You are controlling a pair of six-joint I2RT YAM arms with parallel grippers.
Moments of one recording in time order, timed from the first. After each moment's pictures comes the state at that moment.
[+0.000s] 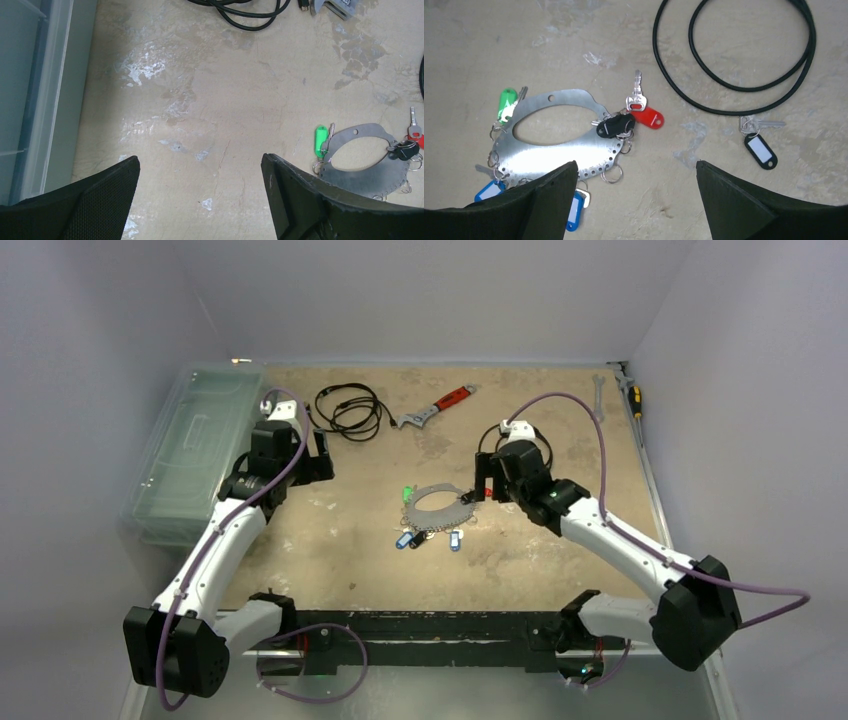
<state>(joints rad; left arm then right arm) -0.17 1.07 0.89 -0.48 -0.10 -0.28 0.60 1.20 0.83 -0.34 0.30 0.39</state>
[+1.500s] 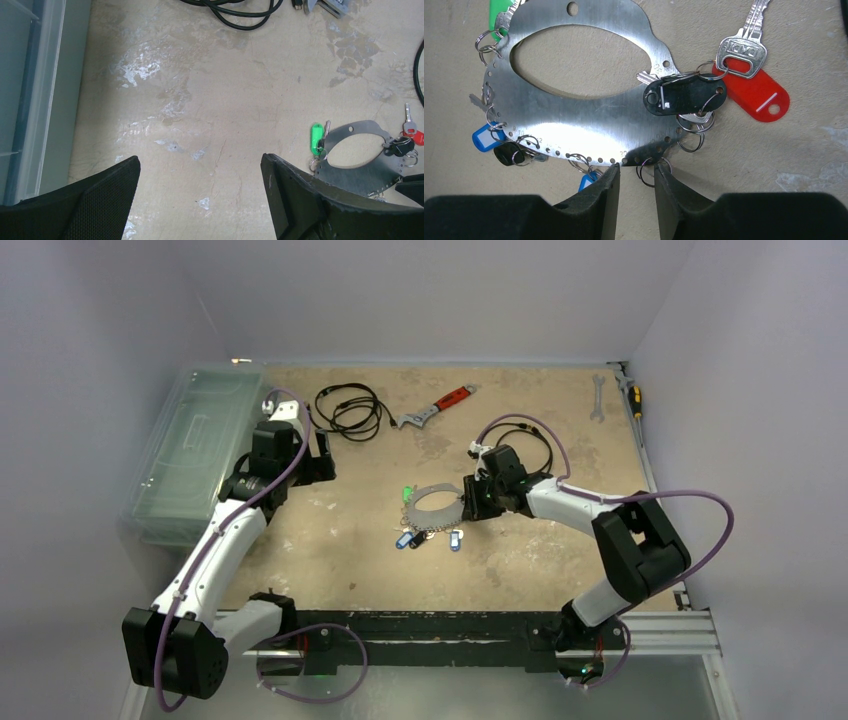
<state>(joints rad) -0.19 1.07 0.89 -0.48 -0.10 -0.28 0.53 1.57 0.81 -0.21 -0.18 0.33</state>
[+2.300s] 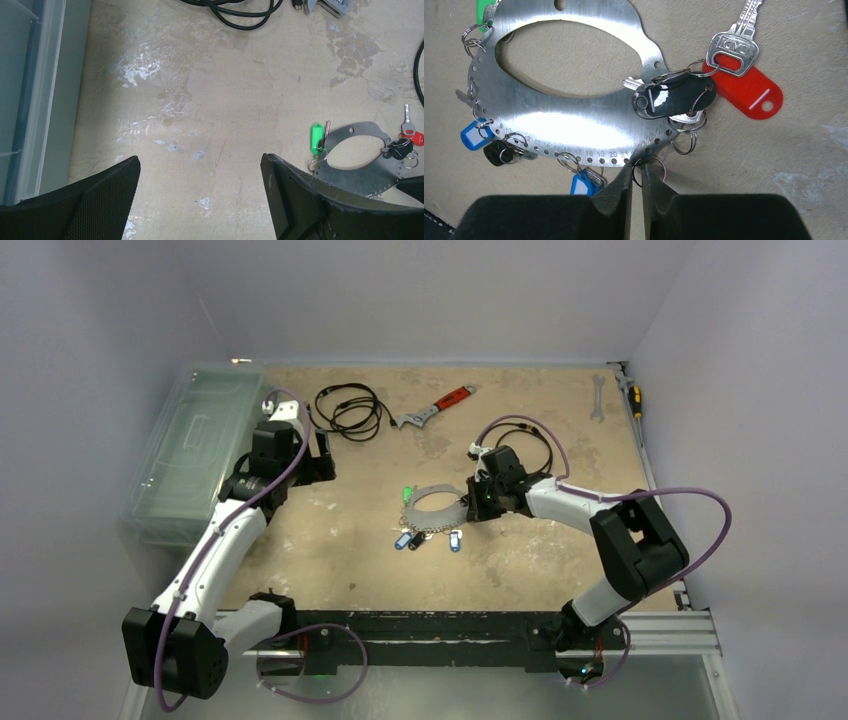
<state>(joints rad) -0.19 1.07 0.89 -0.48 -0.10 -0.28 0.53 1.58 0.81 -0.22 -0.17 0.32</state>
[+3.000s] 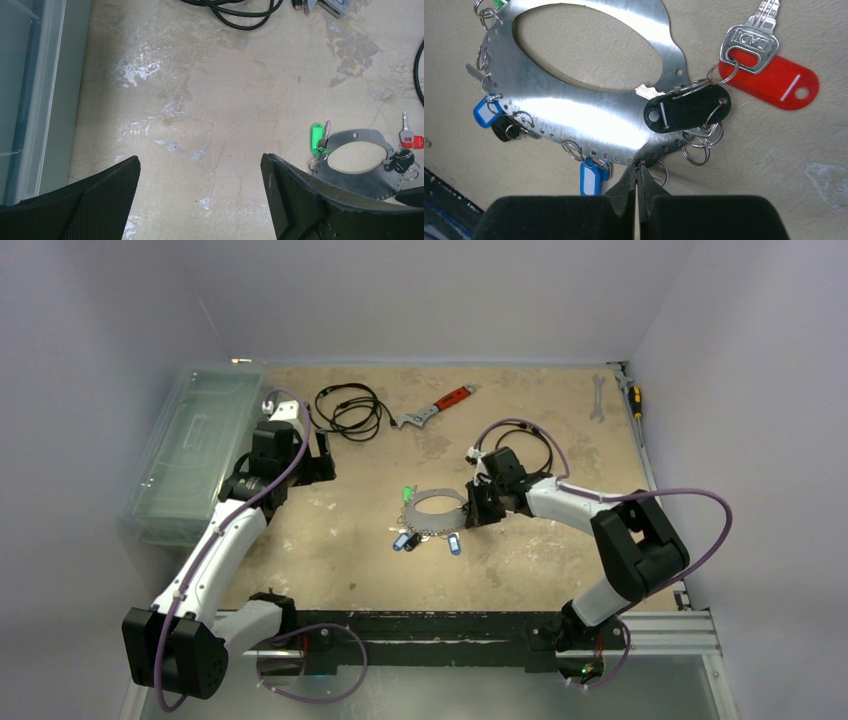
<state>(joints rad) -0.19 1.07 0.89 -0.48 -0.10 -0.28 0.53 1.58 0.81 -0.27 -0.24 0.32</state>
